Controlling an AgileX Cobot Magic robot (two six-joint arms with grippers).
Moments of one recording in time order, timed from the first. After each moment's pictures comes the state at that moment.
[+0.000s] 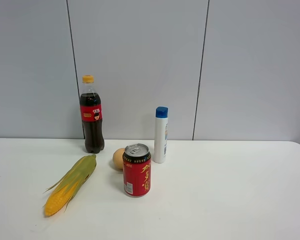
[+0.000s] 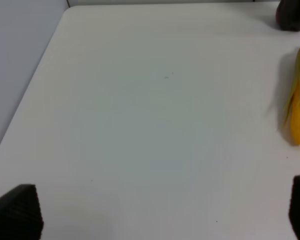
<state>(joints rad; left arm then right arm) 0.01 -0.01 -0.51 0.14 1.06 -0.06 -0.08 0.01 -0.55 -0.13 1.22 0.13</state>
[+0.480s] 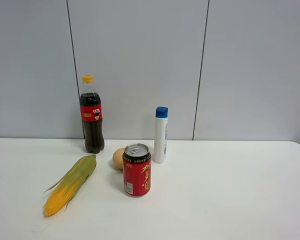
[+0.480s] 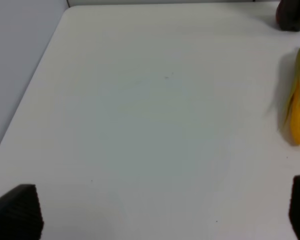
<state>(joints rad) 0.01 -0.01 -0.51 0.14 1.06 -0.06 -0.08 0.01 -0.55 -0.15 1.02 0.13</state>
